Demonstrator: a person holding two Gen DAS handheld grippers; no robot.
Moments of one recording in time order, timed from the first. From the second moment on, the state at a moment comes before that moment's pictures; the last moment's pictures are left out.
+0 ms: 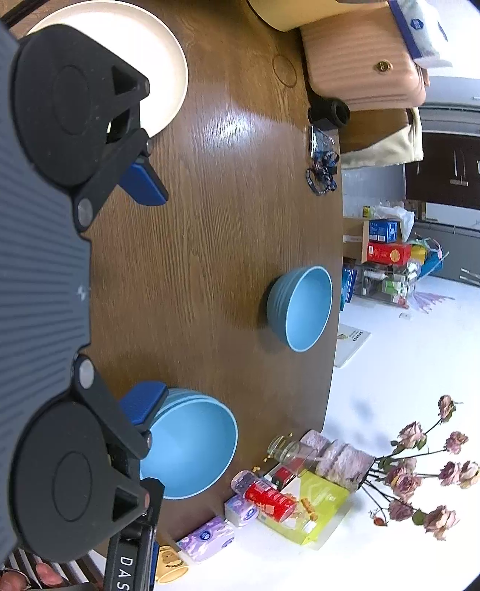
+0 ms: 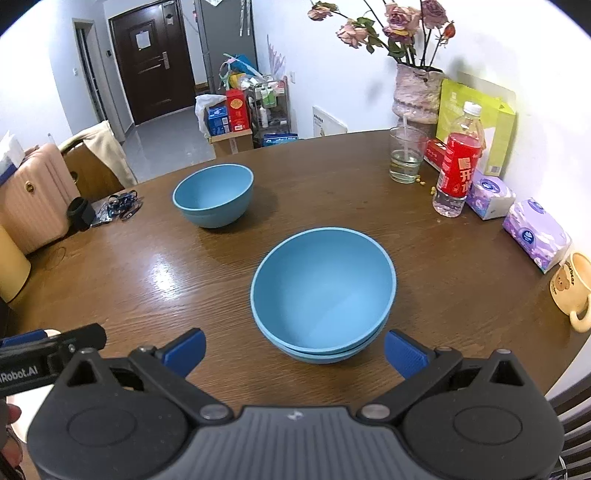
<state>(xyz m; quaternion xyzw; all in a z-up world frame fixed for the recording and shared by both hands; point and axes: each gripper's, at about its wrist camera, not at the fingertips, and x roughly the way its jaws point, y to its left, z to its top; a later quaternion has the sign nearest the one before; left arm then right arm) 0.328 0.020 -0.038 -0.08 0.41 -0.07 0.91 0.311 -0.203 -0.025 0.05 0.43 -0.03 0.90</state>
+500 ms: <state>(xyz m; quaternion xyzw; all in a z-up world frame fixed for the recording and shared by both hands) 0.335 0.050 -0.041 -0.09 0.41 -0.05 0.91 0.327 -0.176 -0.026 0.03 0.44 -0.02 0.90</state>
